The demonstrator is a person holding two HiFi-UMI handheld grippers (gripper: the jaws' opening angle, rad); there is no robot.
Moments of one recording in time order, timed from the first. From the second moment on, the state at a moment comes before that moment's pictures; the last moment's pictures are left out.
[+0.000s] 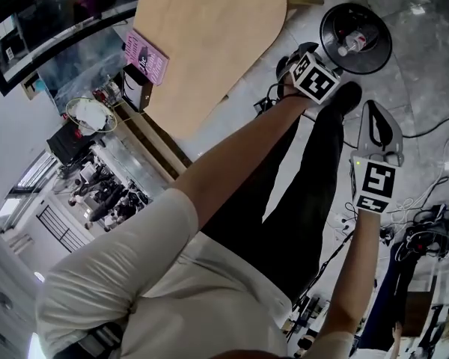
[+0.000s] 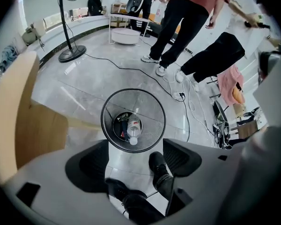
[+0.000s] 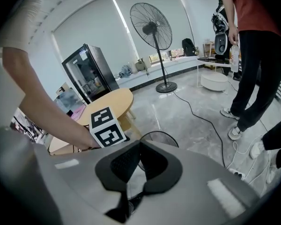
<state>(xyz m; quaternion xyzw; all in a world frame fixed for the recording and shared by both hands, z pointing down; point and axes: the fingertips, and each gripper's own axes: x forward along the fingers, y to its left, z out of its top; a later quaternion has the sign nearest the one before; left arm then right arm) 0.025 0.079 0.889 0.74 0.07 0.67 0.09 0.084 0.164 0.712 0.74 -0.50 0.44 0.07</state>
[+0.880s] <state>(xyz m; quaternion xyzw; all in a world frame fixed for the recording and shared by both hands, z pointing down) 0.050 0.045 0.583 0.84 0.06 0.53 0.13 0.113 0.161 0.483 0.75 -0.52 0.41 0.07</state>
